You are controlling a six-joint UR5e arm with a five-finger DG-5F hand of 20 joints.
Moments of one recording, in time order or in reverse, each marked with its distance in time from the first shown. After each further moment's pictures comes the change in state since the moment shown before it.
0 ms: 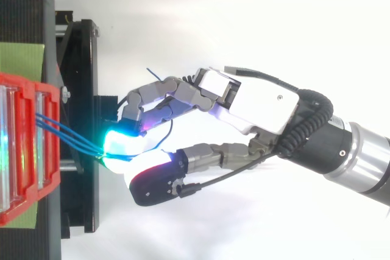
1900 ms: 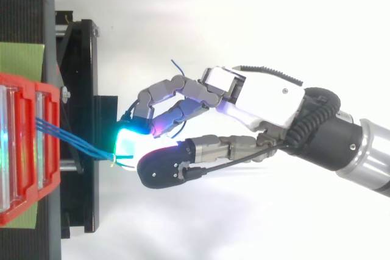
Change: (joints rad) arm -0.003 0.027 0.000 -0.148 -0.014 0.131
